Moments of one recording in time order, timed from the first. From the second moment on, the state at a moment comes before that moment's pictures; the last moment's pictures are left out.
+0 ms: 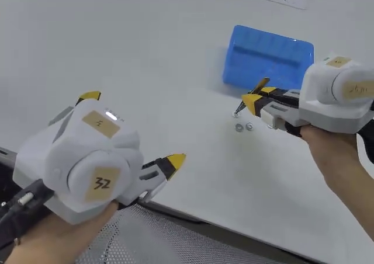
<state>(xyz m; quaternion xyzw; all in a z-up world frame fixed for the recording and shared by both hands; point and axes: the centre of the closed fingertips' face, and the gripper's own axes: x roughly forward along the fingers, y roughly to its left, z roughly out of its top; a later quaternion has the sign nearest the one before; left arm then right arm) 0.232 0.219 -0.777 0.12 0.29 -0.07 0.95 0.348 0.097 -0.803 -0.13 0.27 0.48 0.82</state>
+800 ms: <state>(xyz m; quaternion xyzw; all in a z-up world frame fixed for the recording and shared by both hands) 0.231 0.213 -0.777 0.11 0.29 -0.09 0.95 0.369 0.091 -0.751 -0.09 0.25 0.46 0.85</state>
